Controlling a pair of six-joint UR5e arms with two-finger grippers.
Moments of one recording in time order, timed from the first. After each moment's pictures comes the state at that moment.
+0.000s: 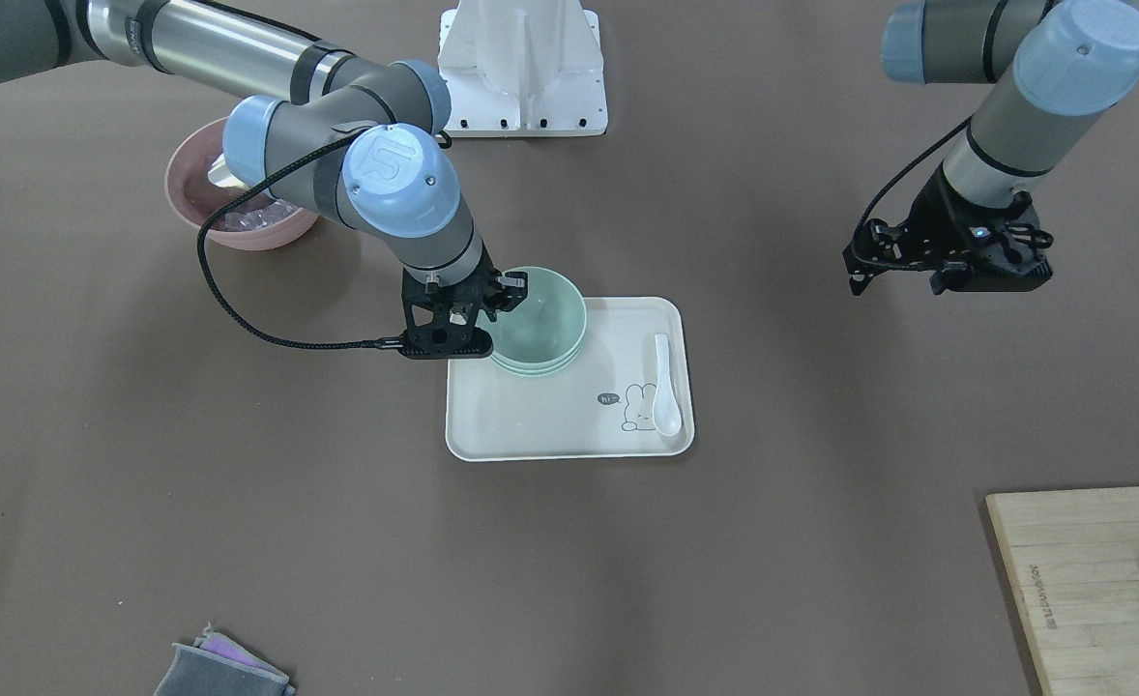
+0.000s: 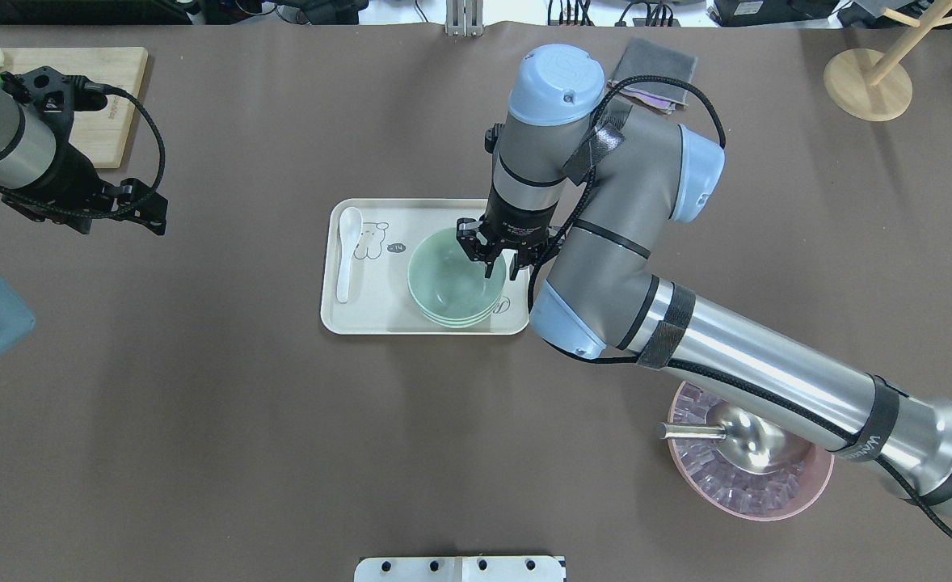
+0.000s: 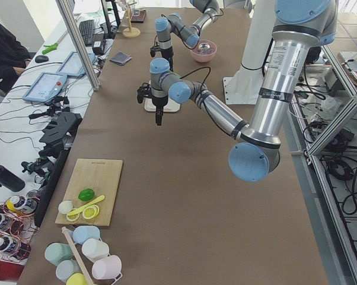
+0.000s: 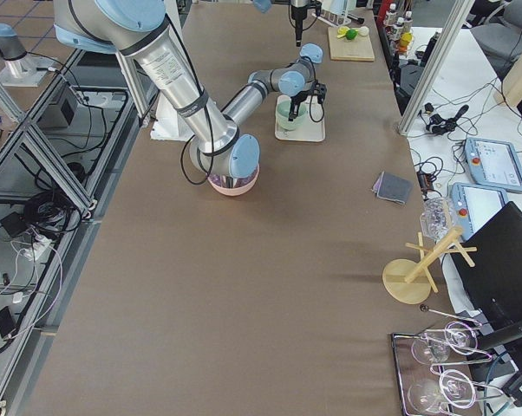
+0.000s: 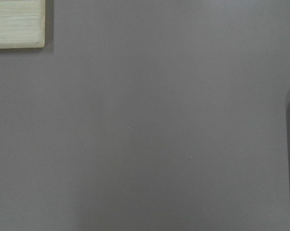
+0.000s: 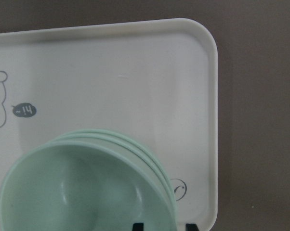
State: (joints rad) left arm -0.95 -1.82 -1.94 -1.57 -2.12 -0.83; right arm 0.66 -0.75 1.46 -1.56 2.20 1.14
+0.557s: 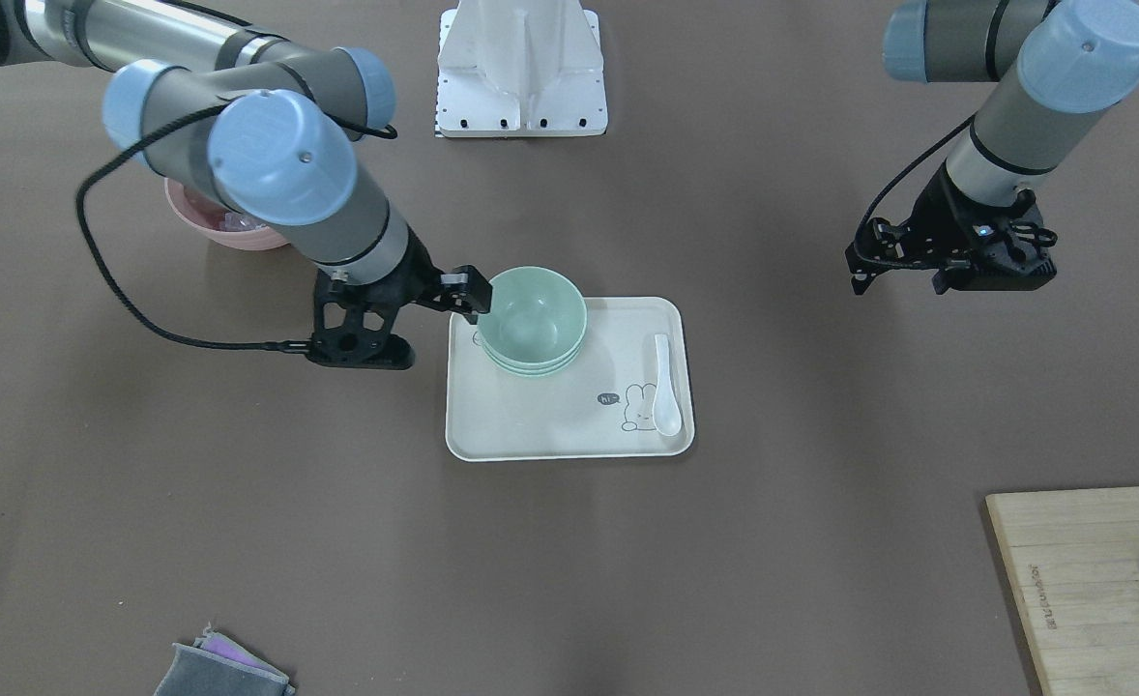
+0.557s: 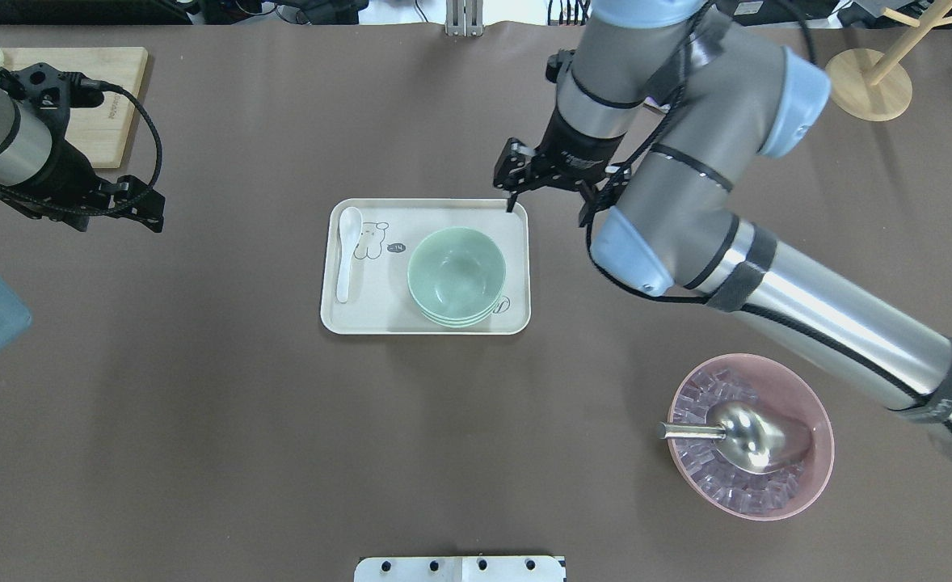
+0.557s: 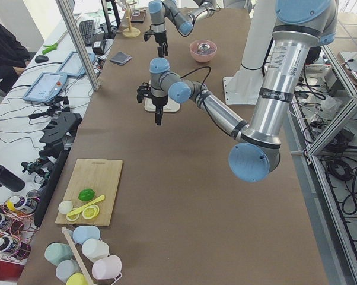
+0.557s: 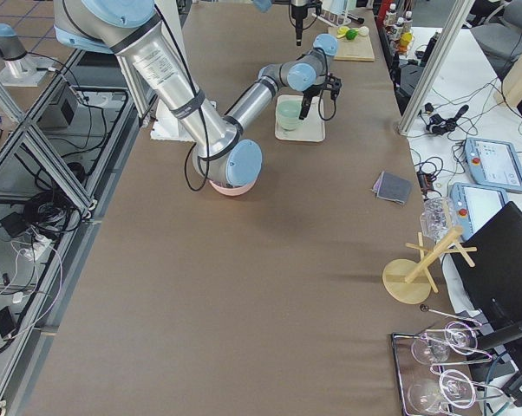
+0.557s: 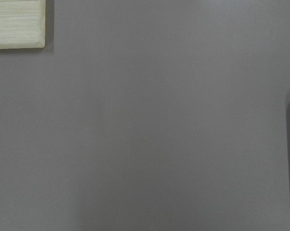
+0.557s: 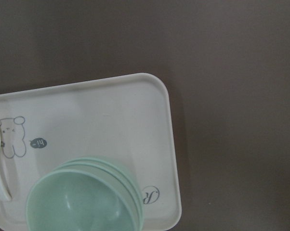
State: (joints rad) left arm -0.96 -1.82 -1.94 -1.57 -2.13 -0.82; right arm 0.82 -0.83 1.60 -1.67 2.29 1.12
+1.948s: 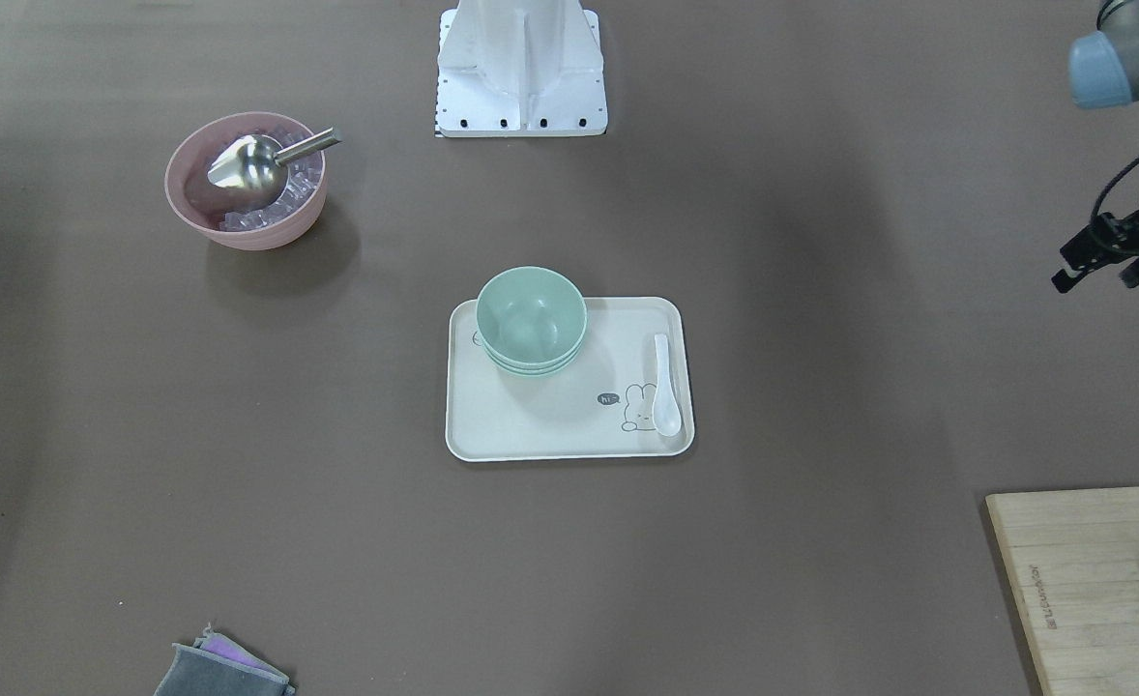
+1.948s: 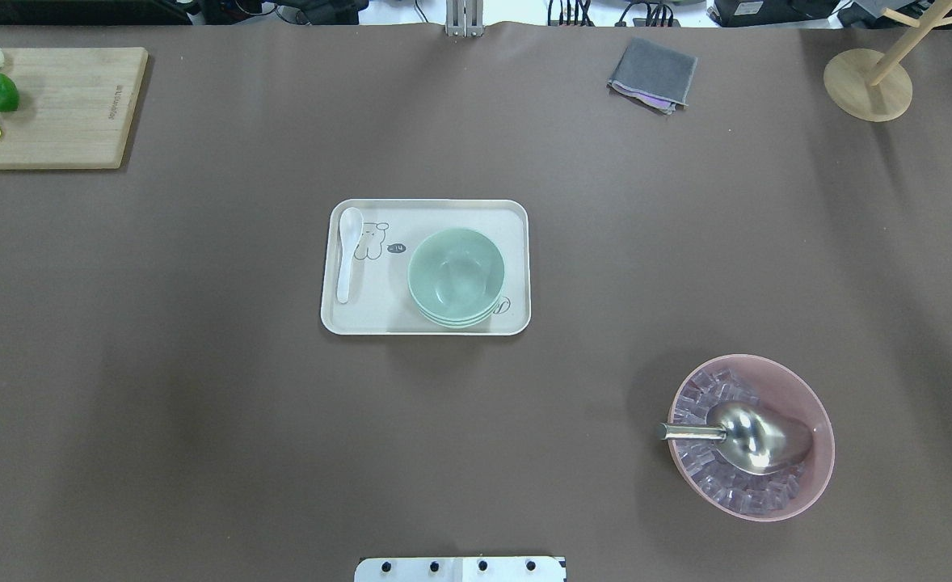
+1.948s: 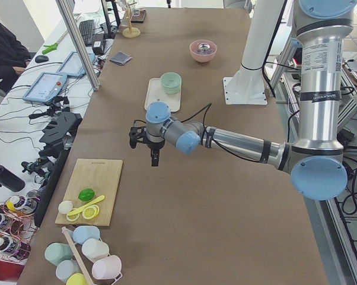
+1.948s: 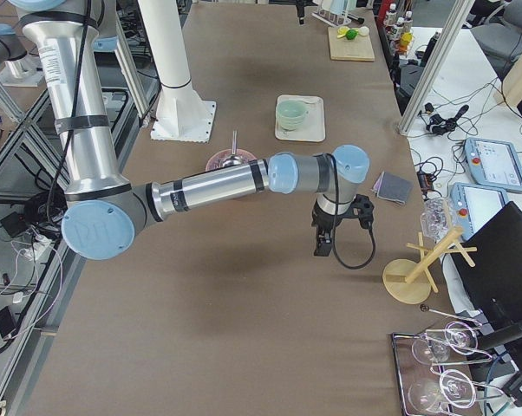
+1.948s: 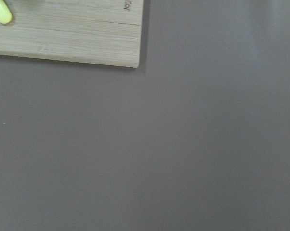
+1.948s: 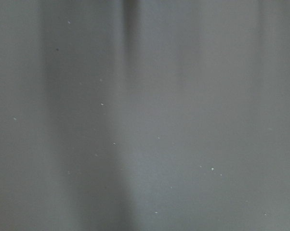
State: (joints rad) left arm -1.31 -1.50 -1.76 -1.96 -2.33 -0.60; right arm 1.49 -1.48 1.68 -1.83 2.33 0.03
